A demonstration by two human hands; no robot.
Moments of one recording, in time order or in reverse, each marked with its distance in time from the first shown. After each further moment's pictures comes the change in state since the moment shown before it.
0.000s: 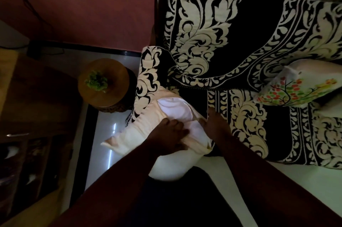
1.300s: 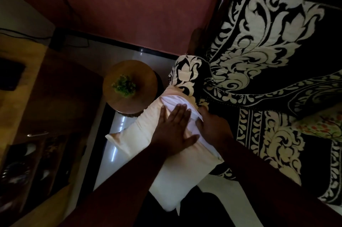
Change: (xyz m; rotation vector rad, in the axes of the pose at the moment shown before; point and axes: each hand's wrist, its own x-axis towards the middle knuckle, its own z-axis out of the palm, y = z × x) left_hand -0.026 -0.132 0.011 -0.303 0.164 -0.545; right_hand 0.078 -0.165 0.033 -0.218 0.043 -0.425
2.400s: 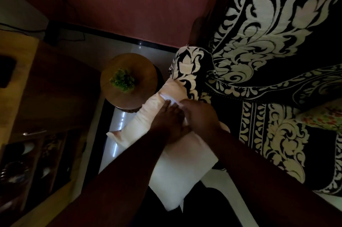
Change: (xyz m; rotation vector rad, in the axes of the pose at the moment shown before) left_hand 0.022 -0.036 0.022 0.098 -0.303 0.078; right_hand 0.018 -0.045 0.006 0.130 0.174 -0.199
